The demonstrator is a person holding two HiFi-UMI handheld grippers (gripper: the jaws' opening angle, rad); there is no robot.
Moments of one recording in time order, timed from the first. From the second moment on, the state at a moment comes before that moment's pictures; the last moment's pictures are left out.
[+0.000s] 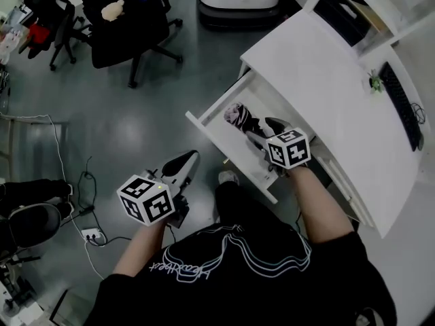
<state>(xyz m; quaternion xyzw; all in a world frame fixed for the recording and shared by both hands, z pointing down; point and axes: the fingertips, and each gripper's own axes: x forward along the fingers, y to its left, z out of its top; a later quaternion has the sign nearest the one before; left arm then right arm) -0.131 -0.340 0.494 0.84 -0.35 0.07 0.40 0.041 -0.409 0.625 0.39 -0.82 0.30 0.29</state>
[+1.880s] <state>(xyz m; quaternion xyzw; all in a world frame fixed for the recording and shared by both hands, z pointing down) -0.076 -0.214 0.299 0.94 -0.27 -0.03 0.21 0.011 -0.215 0.301 0.33 -0.93 0.16 -0.02</state>
